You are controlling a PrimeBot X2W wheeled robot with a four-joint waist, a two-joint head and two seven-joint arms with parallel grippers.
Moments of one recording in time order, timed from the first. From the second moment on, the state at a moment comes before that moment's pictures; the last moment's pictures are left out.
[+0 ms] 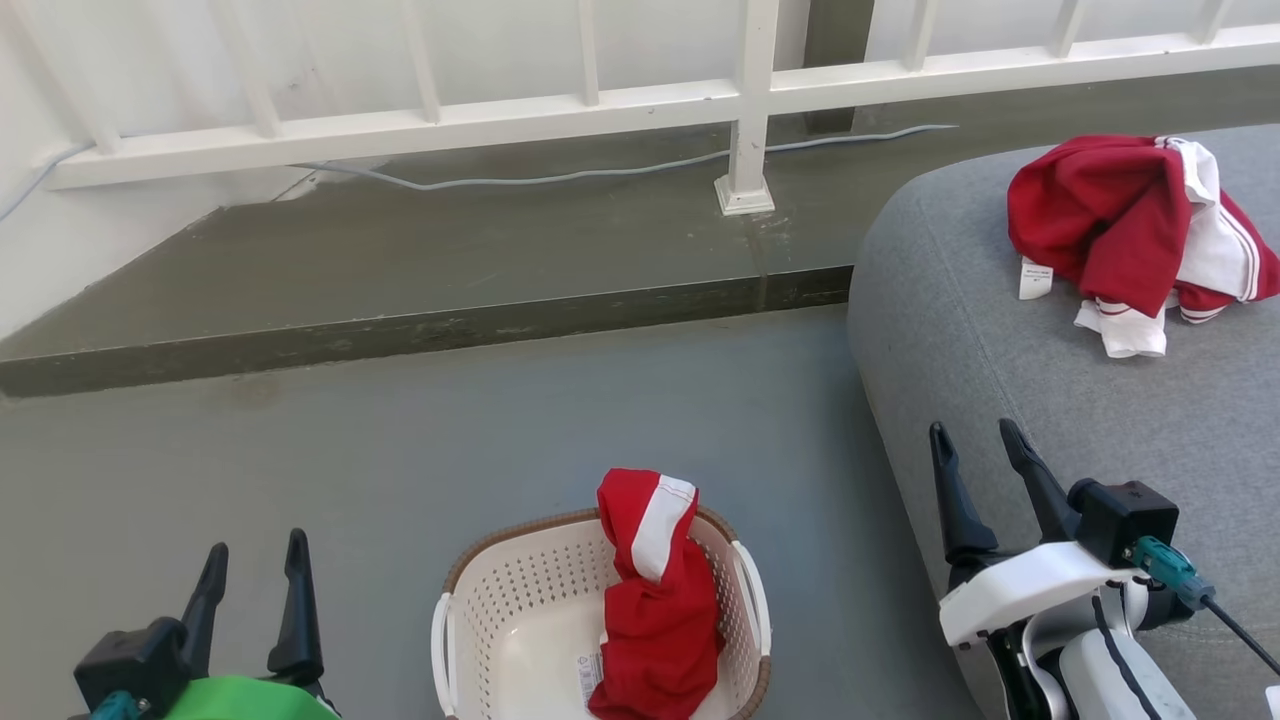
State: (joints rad) left arm 0.12 0.25 -0.23 0.06 -0.57 0.12 -0.25; right arm -0.01 -0.06 0.17 0.25 0.26 0.02 -0.25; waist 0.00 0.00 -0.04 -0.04
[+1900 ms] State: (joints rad) left arm -0.08 0.25 -0.35 0.07 -0.45 0.05 -0.13; right arm -0.20 -0.06 0.13 0.01 0.24 -0.01 -0.25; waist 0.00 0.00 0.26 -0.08
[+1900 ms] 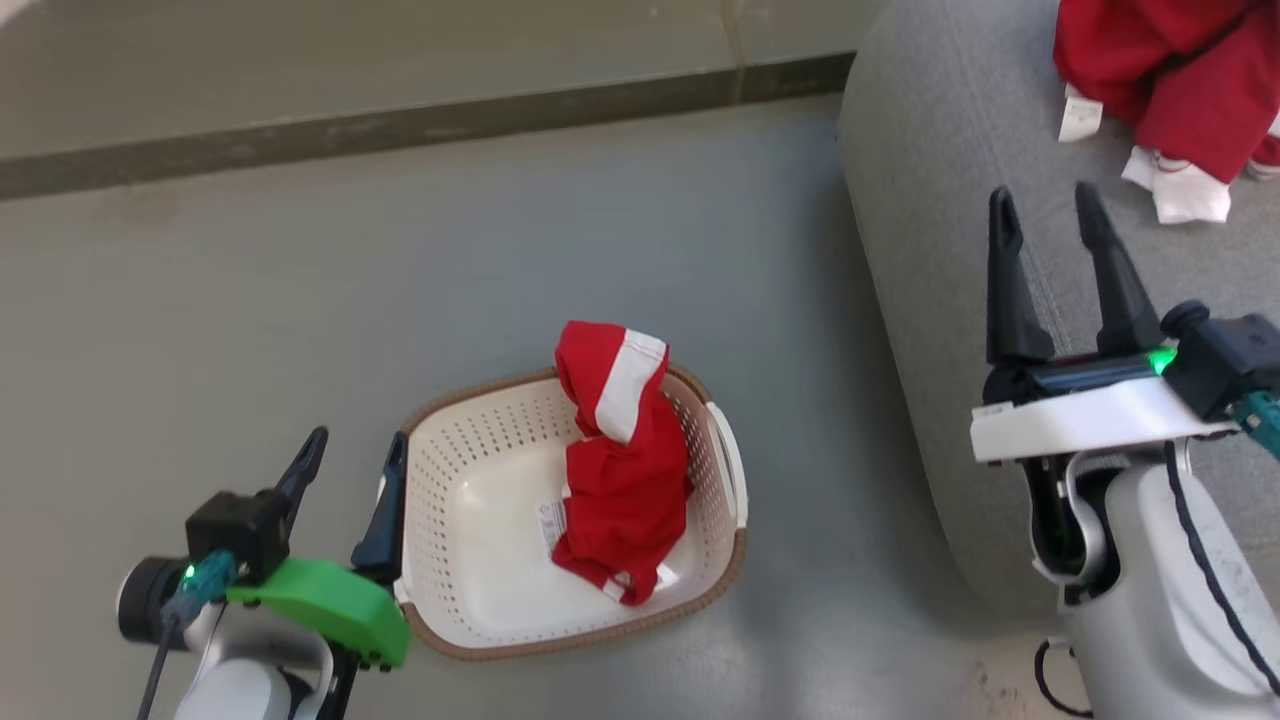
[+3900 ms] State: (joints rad) left arm -0.81 0.11 -0.42 0.64 -0.39 -0.08 0.00; right arm -0.75 -0.06 0.03 -0.18 0.24 -0.01 -0.26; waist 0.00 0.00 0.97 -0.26
